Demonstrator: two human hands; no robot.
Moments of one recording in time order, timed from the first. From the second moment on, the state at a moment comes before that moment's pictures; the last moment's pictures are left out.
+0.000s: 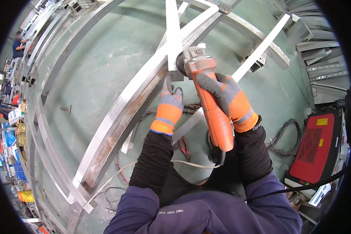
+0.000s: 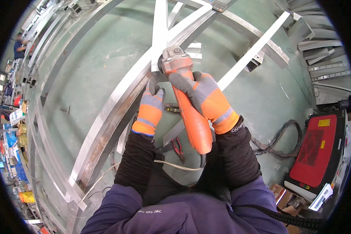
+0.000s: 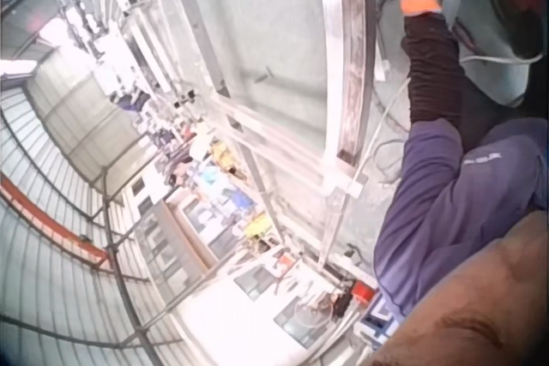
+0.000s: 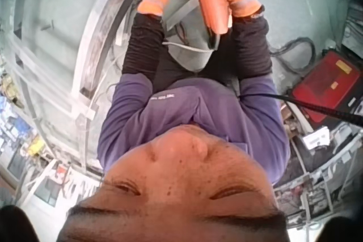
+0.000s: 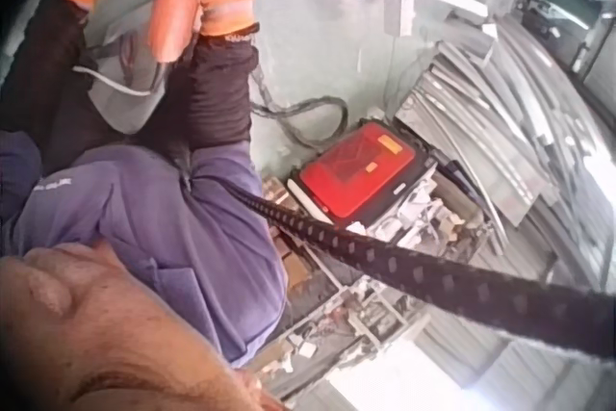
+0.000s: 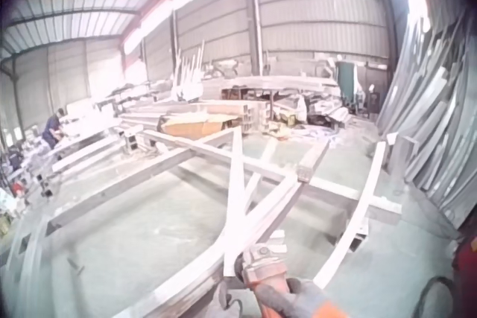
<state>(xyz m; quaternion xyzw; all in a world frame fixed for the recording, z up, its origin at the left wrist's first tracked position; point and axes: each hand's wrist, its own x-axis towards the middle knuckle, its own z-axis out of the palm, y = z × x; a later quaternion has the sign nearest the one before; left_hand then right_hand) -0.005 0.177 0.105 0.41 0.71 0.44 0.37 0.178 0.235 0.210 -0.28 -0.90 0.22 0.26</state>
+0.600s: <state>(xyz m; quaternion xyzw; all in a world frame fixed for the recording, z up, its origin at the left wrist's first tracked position) -0.026 0.176 0.098 0.47 0.78 0.37 0.19 0.203 0.225 0.144 -0.48 -0.34 0.70 0.42</state>
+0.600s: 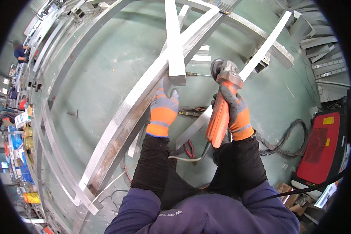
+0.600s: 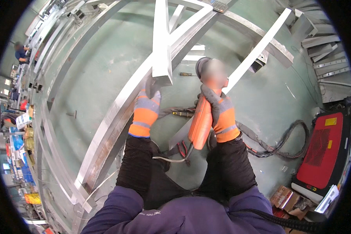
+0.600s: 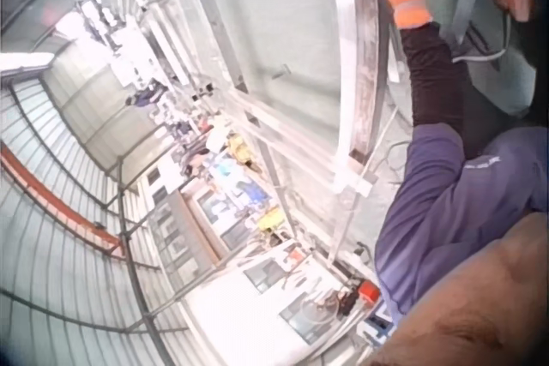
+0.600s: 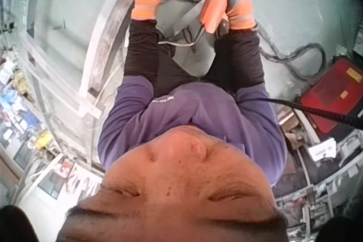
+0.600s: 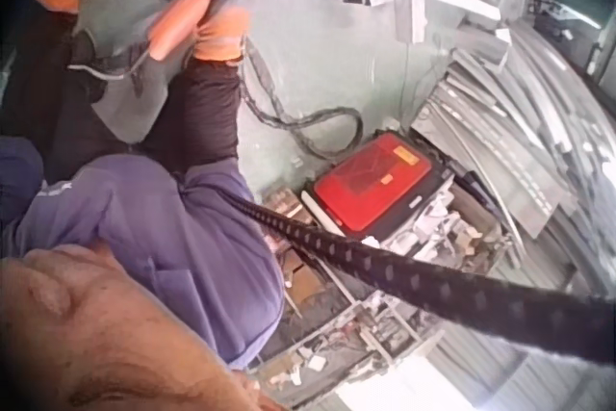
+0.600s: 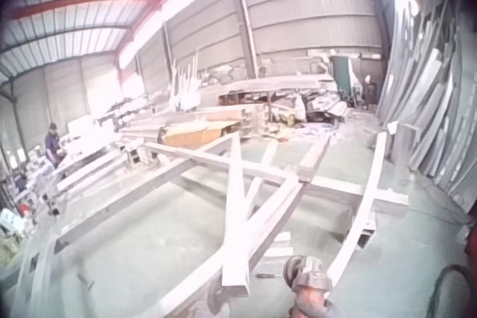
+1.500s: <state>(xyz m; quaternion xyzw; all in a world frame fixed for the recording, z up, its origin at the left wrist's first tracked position) 0.019 0.412 0.208 0.91 0.36 -0.15 -0.14 0.216 0.239 0.147 -0.27 -0.02 0.78 0.56</state>
